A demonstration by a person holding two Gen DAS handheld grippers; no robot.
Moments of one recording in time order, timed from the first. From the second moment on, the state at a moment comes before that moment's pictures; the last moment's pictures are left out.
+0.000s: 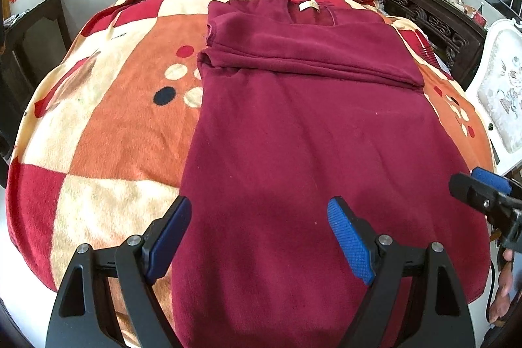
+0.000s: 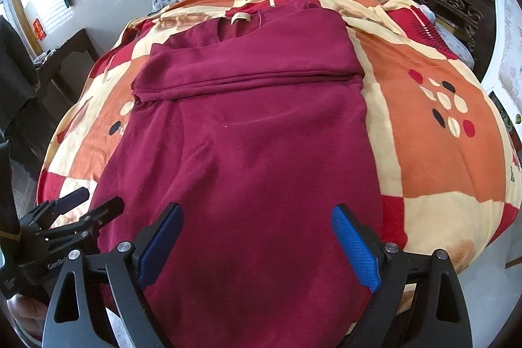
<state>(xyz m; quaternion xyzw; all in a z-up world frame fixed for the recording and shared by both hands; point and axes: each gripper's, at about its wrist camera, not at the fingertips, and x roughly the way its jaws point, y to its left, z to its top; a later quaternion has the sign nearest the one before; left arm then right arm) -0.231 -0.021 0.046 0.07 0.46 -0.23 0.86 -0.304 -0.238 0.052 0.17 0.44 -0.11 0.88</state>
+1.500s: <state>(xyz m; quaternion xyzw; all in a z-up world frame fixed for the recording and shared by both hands) -0.242 0.043 0.018 0.07 0.54 -0.25 0.80 -0.404 -0.281 -0.004 0.29 0.47 0.05 0.83</state>
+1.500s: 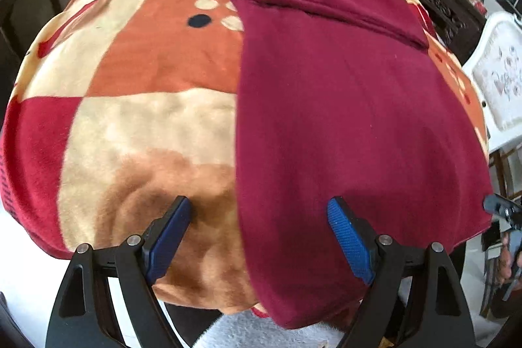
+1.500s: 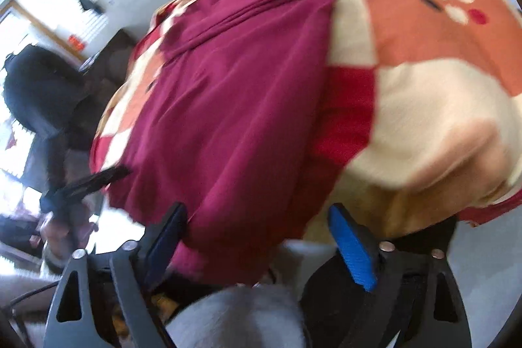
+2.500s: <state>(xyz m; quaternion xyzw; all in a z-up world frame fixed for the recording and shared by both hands) -0.266 0.042 0.030 0.11 0.55 -0.32 0.76 -0.408 -0.266 0.004 0.27 0.46 0.05 0.85</state>
